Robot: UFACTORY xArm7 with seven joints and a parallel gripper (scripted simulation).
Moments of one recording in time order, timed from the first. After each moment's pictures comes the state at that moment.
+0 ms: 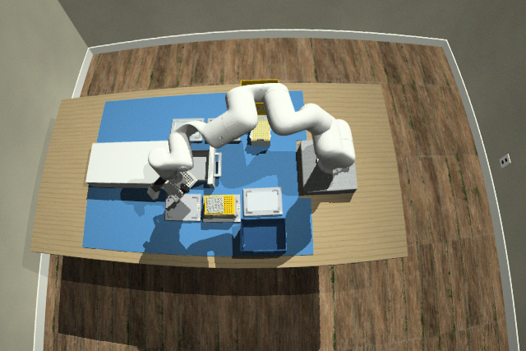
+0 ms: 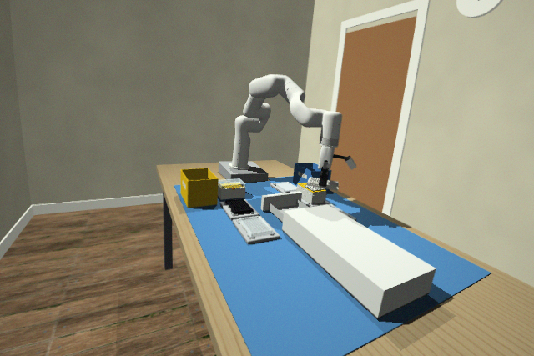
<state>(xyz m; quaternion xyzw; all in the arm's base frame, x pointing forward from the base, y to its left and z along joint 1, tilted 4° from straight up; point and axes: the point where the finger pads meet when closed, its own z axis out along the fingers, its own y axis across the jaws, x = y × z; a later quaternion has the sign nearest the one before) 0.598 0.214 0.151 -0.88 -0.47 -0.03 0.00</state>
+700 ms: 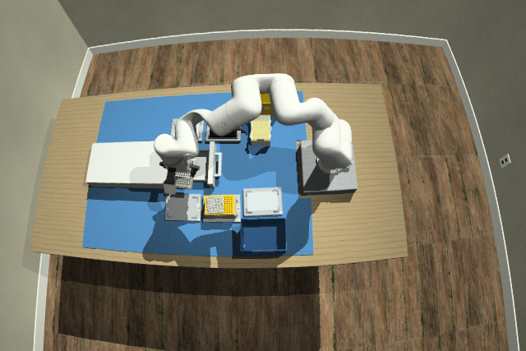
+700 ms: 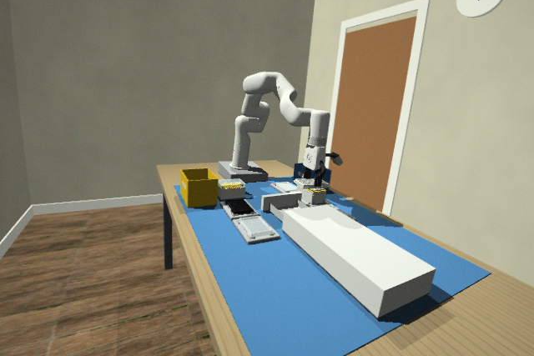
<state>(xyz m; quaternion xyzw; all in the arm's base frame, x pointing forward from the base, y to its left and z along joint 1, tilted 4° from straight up) 0.590 0.164 0.148 -0.70 -0.72 -0.03 -0.01</state>
